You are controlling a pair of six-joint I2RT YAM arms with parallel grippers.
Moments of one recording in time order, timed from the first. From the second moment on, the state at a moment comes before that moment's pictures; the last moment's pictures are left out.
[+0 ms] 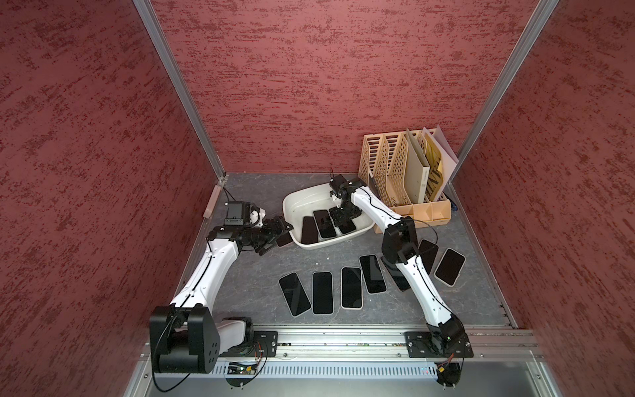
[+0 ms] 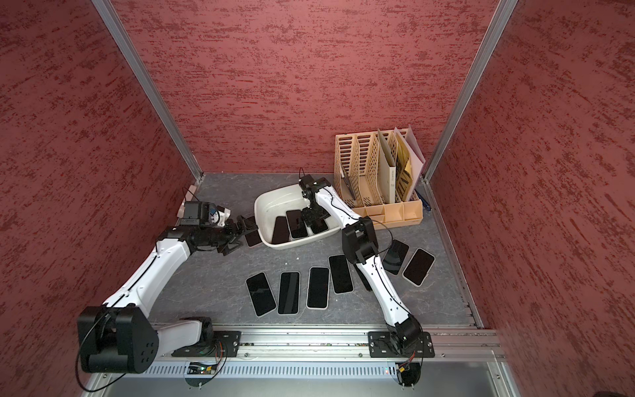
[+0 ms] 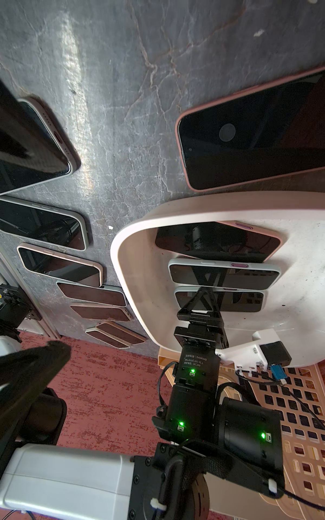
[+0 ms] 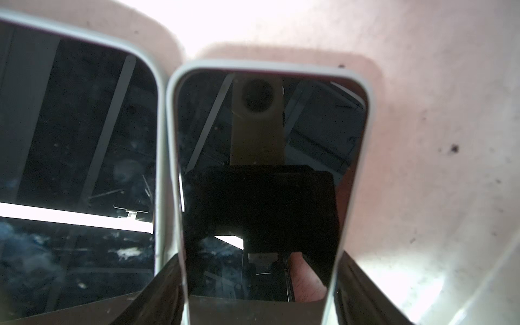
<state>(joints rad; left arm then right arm) -0.01 1.23 0.92 -0.68 0.63 -0.65 0.53 2.66 2.55 -1.32 0.00 0.06</state>
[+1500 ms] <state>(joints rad) -0.39 1.58 1.19 -0.44 0.53 -0.63 0.53 2.05 1.84 -0.70 -0.65 0.67</state>
